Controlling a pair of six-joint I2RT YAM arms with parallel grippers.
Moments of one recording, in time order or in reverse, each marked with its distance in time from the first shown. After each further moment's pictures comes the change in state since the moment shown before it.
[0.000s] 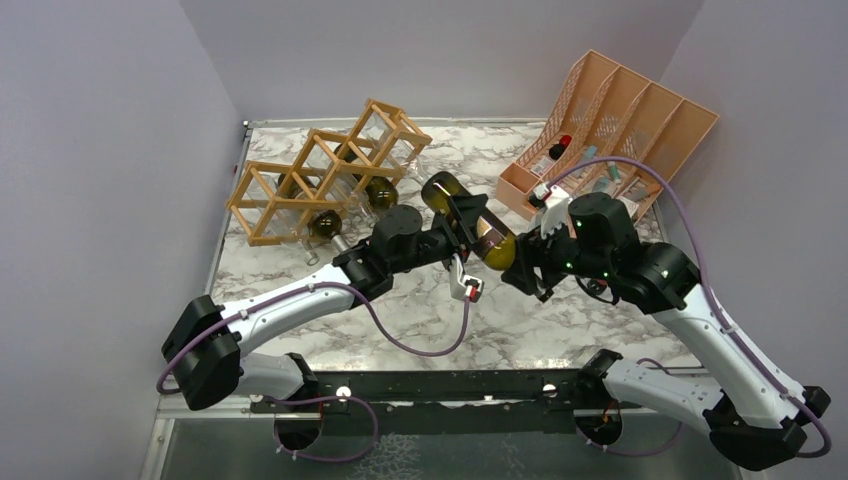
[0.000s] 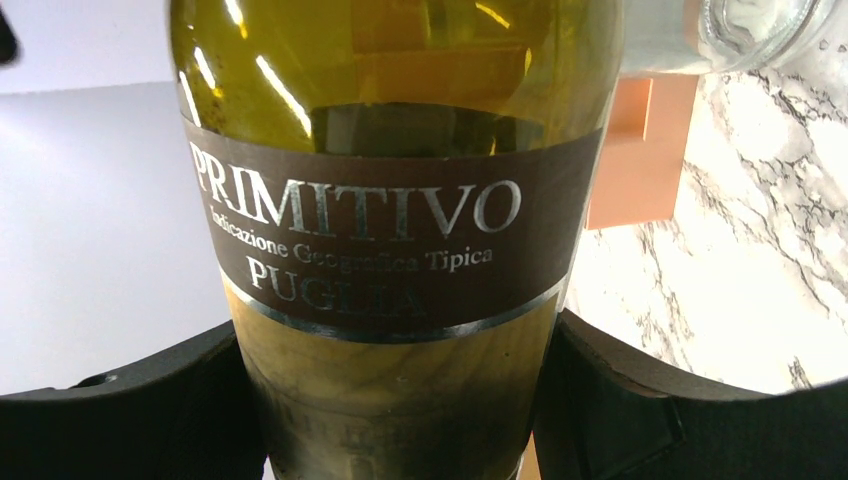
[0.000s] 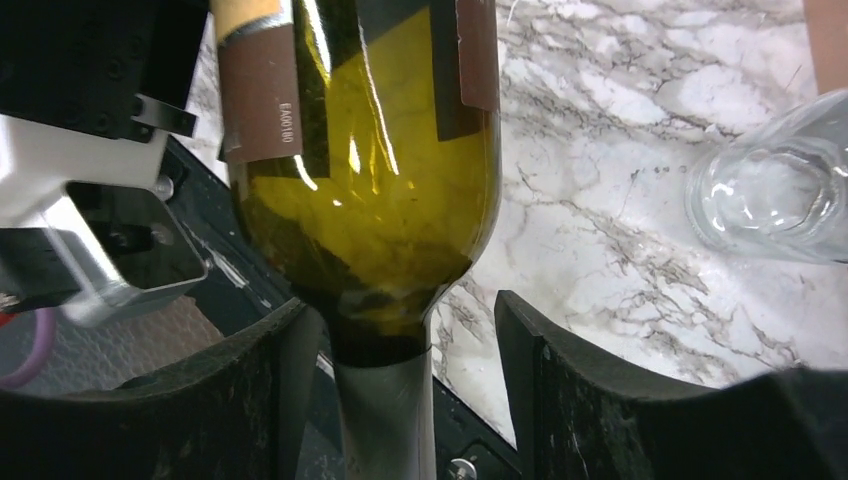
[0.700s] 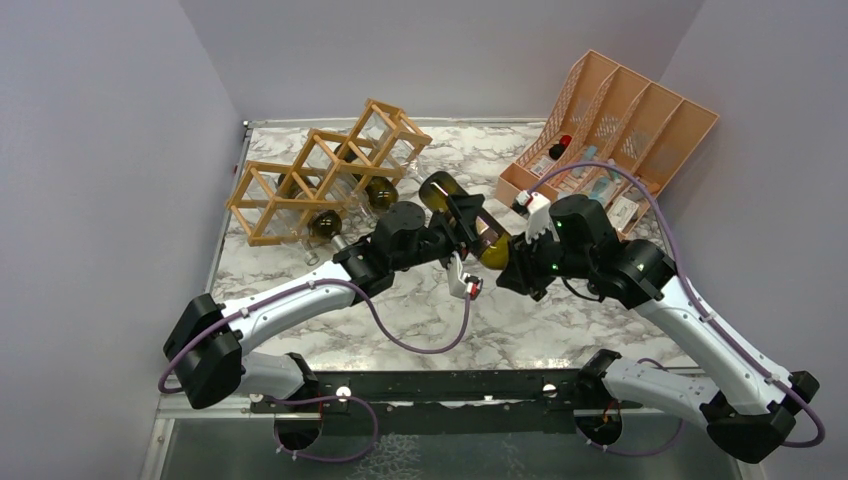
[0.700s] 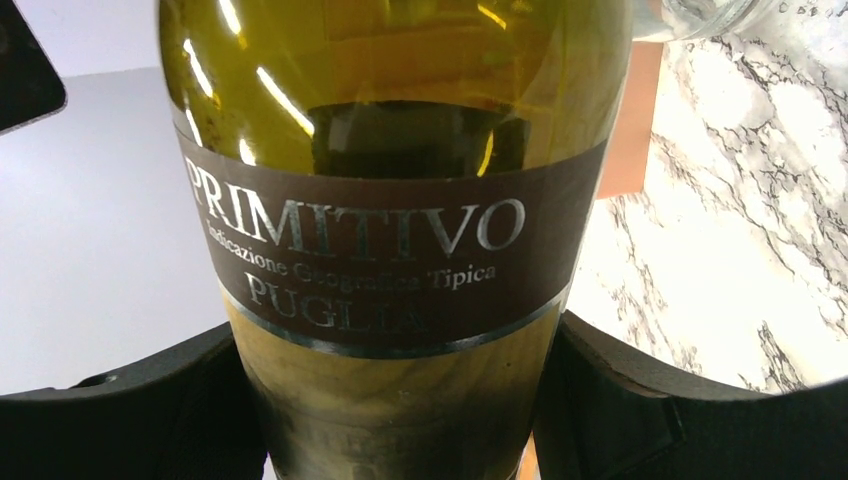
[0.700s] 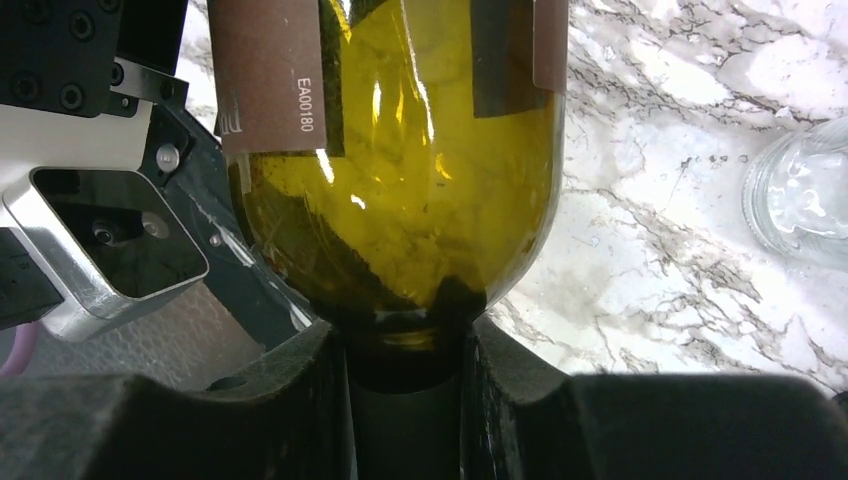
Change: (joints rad) left arm 0.011 0.011 0.036 -0.106 -0.018 0.026; right arm 0.006 0.054 -0.085 0.053 -0.054 0.015
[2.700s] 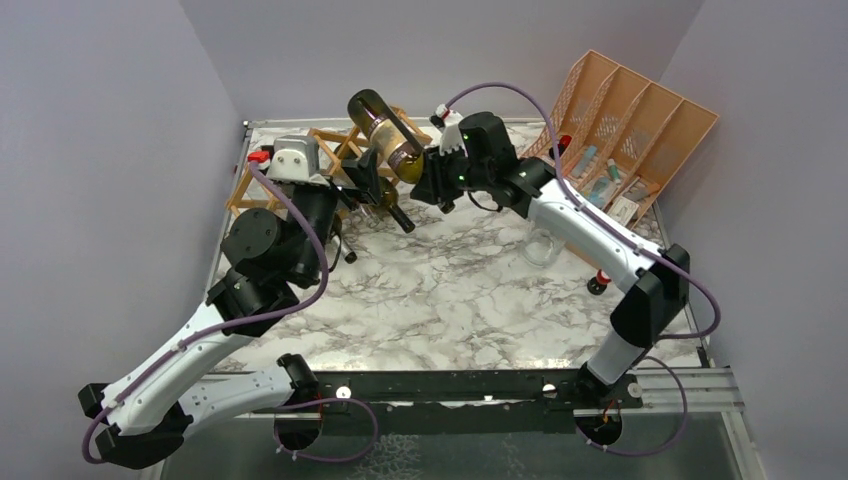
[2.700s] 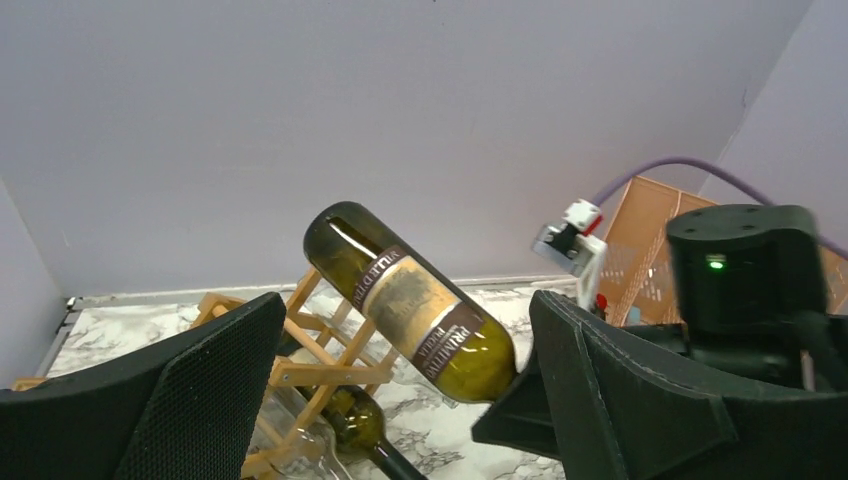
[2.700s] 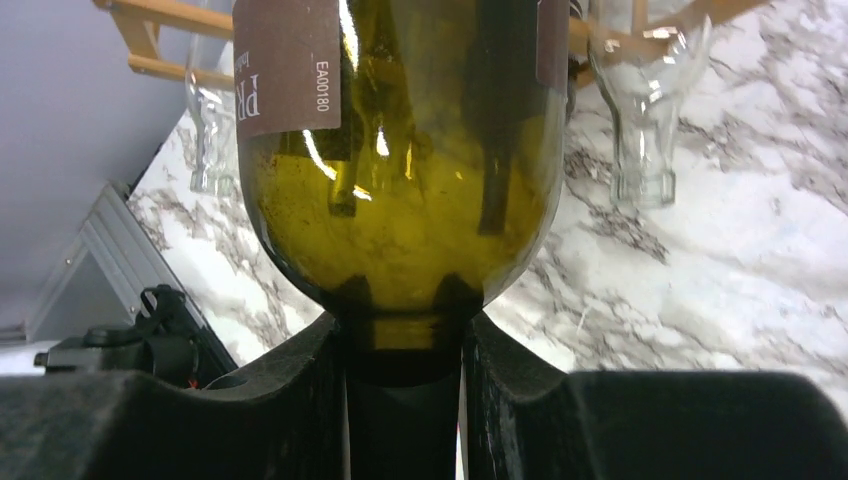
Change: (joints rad) left arm -0.004 -0.439 0.245 -0.153 -0.932 -1.582; right arm -0.001 0.671 0.464 0.431 -0.048 0.074
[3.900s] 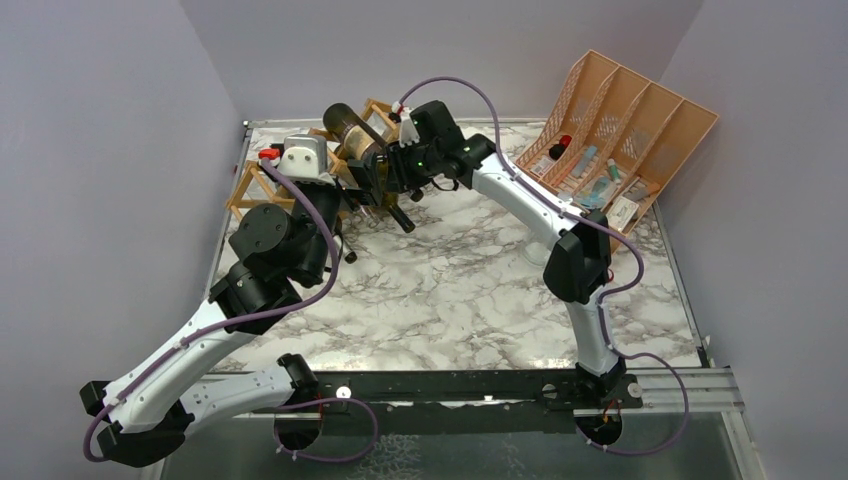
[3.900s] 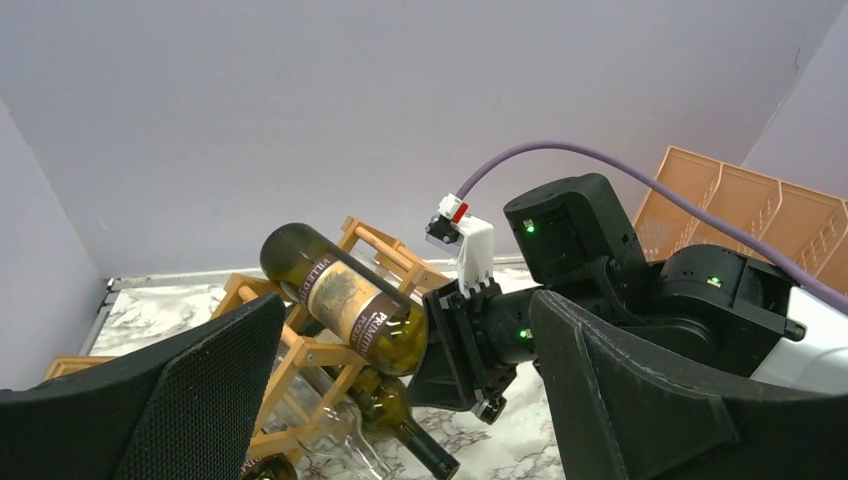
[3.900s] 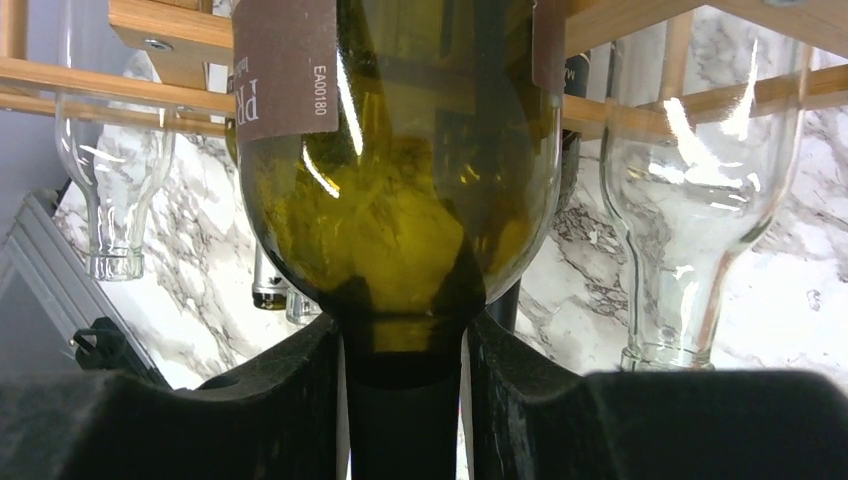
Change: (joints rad) left arm 0.000 -0.003 0.014 -0.067 -0.037 0.024; right arm 0.008 0.494 0.515 -0.172 -0.015 -0.046
